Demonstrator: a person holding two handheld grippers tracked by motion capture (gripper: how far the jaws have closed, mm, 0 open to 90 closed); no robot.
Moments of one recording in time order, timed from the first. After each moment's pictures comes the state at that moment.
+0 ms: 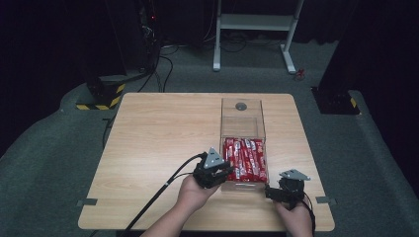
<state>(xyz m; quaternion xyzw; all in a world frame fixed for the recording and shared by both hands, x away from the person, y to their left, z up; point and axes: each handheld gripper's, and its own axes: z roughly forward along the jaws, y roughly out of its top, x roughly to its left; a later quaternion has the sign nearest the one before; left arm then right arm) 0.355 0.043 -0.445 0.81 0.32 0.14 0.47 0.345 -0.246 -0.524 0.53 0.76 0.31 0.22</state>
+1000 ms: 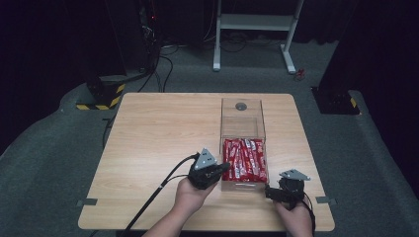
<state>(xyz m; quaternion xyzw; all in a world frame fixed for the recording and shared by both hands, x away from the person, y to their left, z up) 0.347 0.060 -0.440 0.78 0.33 0.13 0.51 0.345 -0.246 -0.524 0.53 0.76 0.31 0.22</state>
